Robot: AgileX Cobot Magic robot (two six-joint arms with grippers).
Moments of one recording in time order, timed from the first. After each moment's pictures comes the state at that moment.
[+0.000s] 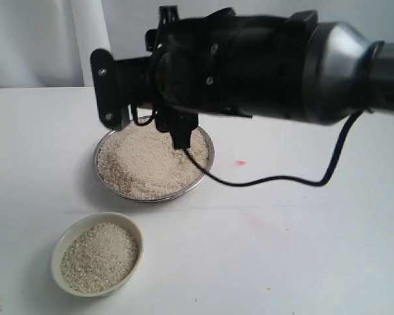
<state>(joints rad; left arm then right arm) 0.05 0.00 0.00 0.06 0.29 -0.27 0.89 1.86 -1.49 -0.97 0.64 -0.23</state>
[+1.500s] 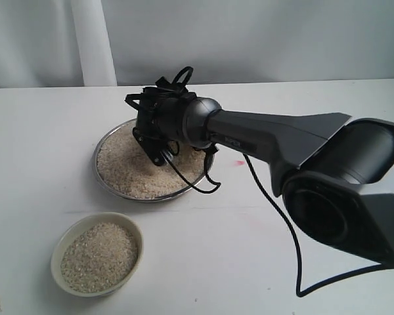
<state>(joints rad) 0.05 0.00 0.00 0.06 0.29 -0.27 0.76 2.51 -2.06 -0.99 0.95 -0.84</state>
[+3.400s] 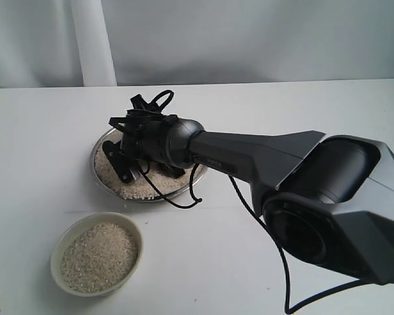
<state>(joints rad) 0.05 0.00 0.00 0.06 0.29 -0.27 0.83 2.57 -2.08 -0.90 0.75 -0.71</state>
